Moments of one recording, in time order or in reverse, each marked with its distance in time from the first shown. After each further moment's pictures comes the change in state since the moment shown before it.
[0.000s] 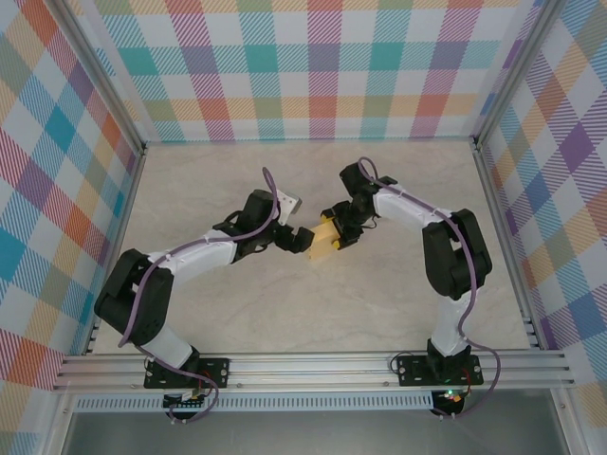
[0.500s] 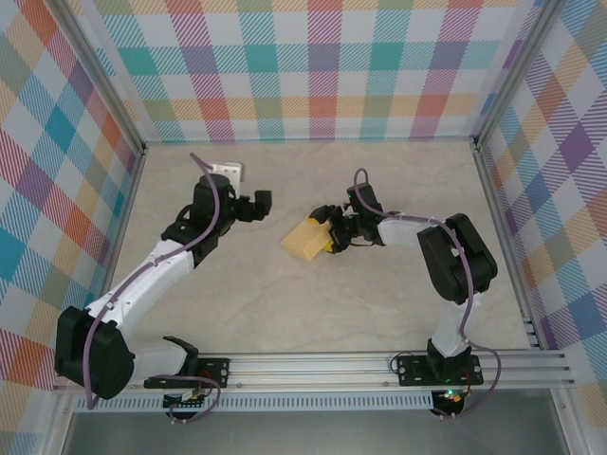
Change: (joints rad) left arm 0.191 -0.326 -0.010 -0.066 -0.315 -0.141; right arm -0.001 -0.045 -0.397 0.804 -0.216 -0.172
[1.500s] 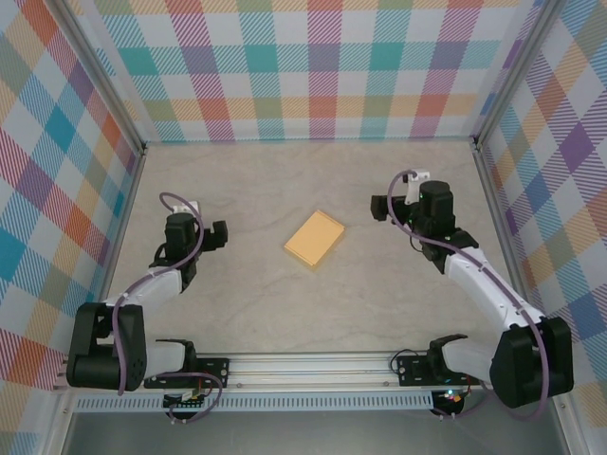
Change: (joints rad) left arm 0.329 0.027 -0.479 0.438 0.055 0.082; right arm -0.261 -0.703 -0.273 -0.103 0.611 -1.276
